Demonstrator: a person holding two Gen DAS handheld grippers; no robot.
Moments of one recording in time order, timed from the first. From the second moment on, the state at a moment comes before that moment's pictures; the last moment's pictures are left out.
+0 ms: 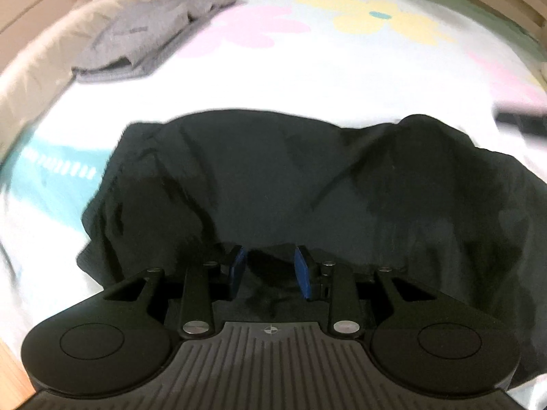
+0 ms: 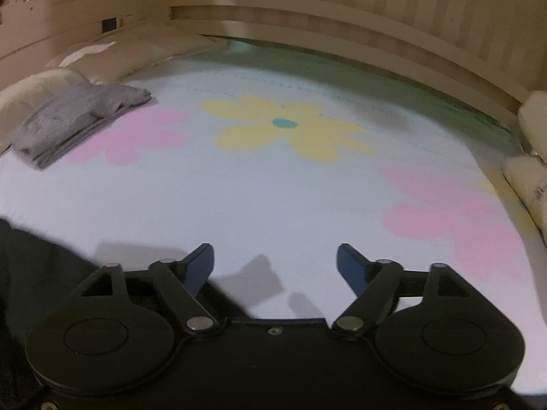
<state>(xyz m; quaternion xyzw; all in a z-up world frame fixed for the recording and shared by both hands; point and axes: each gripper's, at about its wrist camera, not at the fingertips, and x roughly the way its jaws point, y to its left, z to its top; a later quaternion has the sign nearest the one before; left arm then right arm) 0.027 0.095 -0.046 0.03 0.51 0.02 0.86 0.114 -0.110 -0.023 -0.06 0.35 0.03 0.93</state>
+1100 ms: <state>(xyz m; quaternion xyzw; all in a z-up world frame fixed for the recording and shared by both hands) -0.012 -0.054 -0.032 0.12 0.49 -0.16 0.85 -0.007 -0.392 -0.040 0.04 0.51 -0.20 0.84</state>
